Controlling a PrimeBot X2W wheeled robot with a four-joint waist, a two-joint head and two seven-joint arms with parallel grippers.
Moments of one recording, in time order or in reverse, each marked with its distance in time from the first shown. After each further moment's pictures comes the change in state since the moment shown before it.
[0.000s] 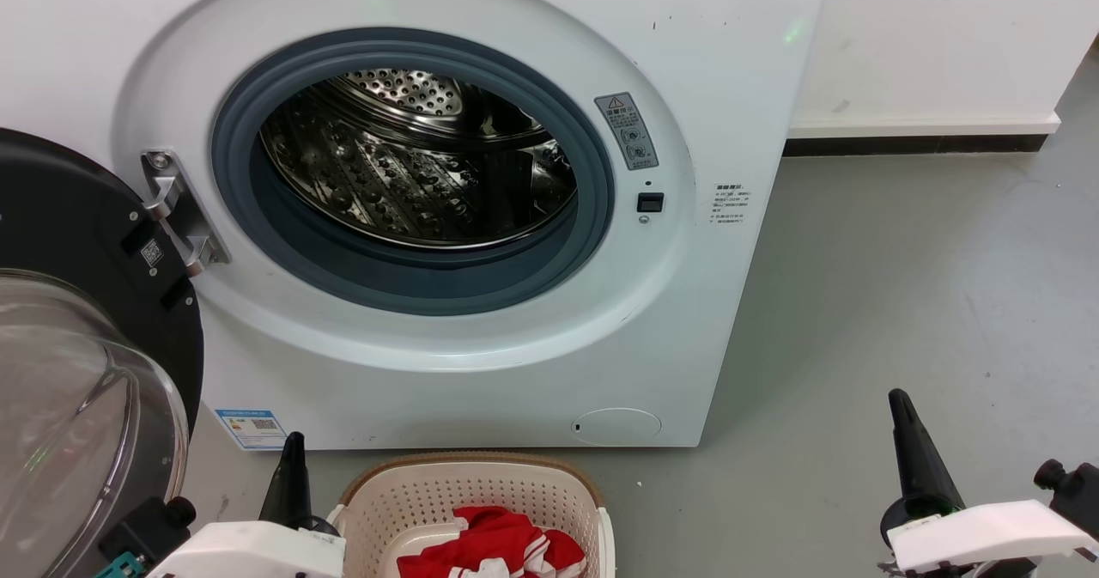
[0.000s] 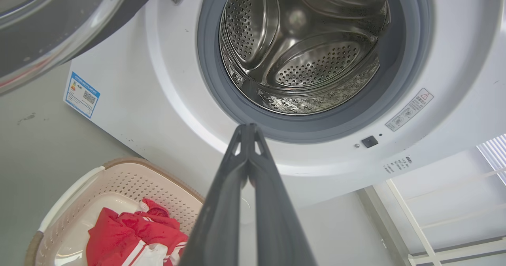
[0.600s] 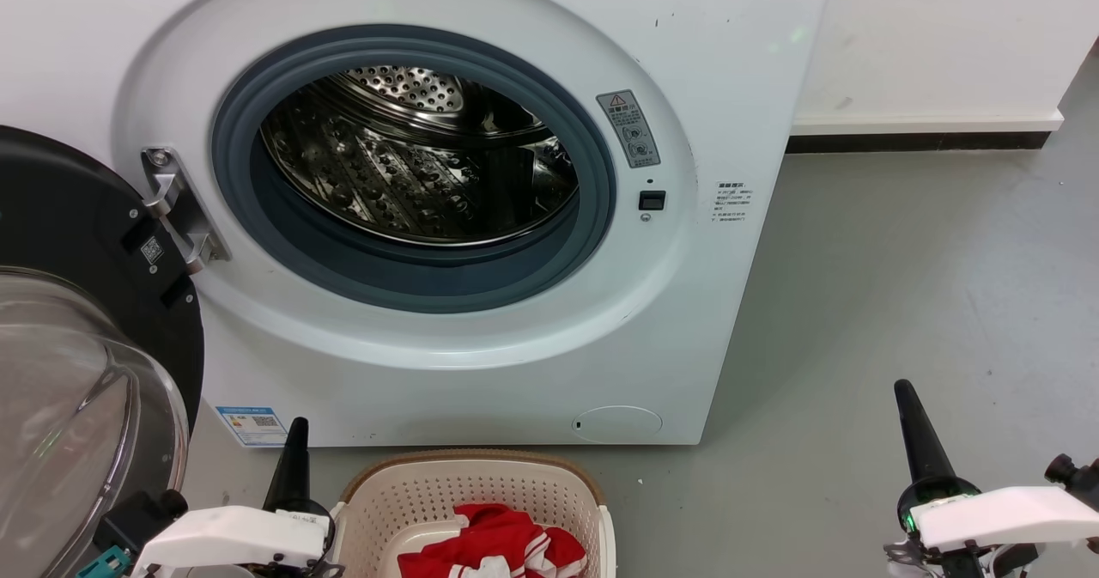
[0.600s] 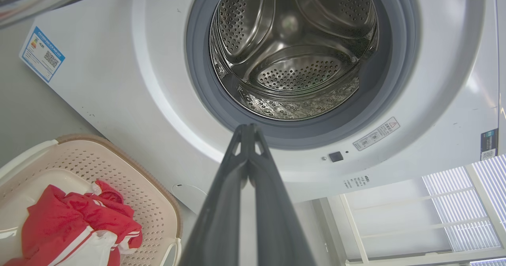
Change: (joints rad) left arm -0.040 0.000 0.018 0.024 -0.222 -0.028 0.054; right arm -0.037 -0.004 -0.020 0.032 0.222 0.000 0.051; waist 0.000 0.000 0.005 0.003
